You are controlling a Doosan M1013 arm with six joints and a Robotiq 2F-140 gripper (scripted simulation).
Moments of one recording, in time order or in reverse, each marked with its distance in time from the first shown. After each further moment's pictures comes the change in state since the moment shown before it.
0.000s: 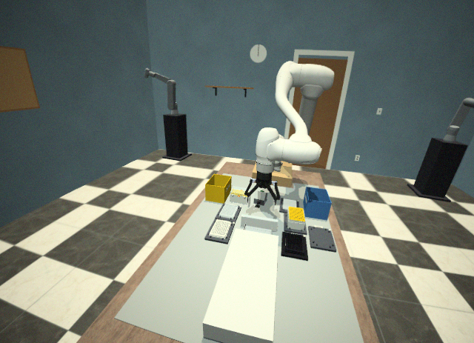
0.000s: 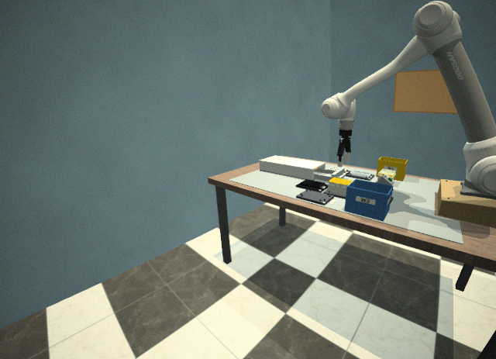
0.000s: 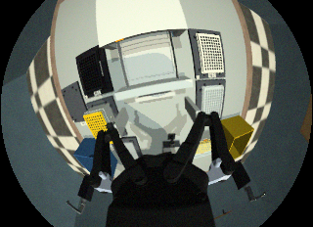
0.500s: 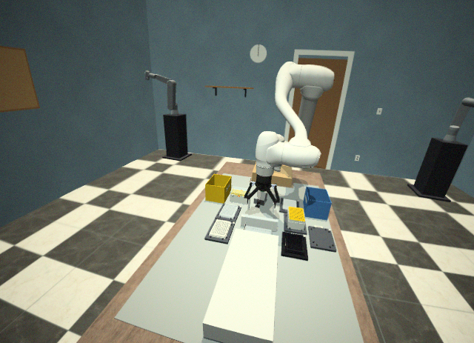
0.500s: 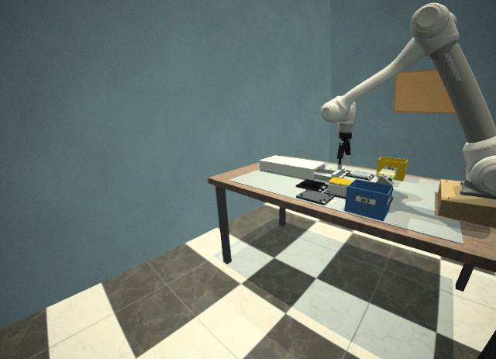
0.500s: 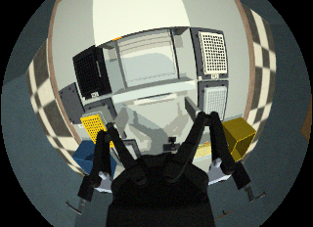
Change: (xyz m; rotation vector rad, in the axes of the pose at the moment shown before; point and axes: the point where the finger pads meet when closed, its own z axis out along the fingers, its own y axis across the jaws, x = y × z) arm 0.000 0.000 0.017 0.000 0.000 0.000
